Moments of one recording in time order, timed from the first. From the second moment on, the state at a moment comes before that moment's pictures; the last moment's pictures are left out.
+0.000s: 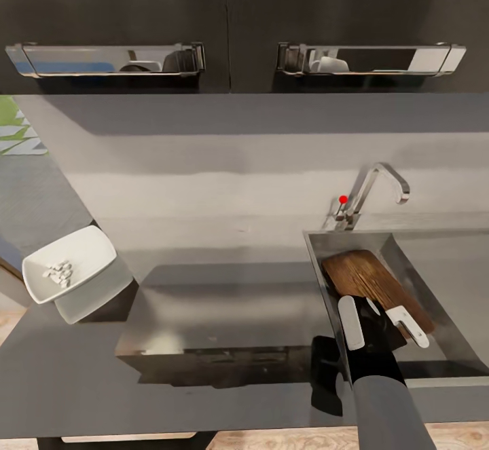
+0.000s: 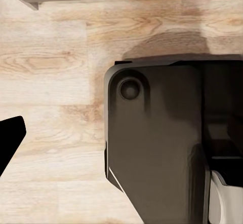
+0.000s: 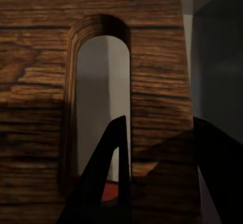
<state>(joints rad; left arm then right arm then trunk) 0.28 0.05 -0.07 -0.77 0.07 -0.19 0.04 -0.64 0.17 -0.36 -1.09 -0.41 0.10 -1.11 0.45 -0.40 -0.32</state>
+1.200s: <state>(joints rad) 0.28 0.05 -0.07 -0.76 0.07 -0.19 0.04 -0.64 0.17 -0.30 -1.48 -0.38 0.63 -0.75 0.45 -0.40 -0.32</state>
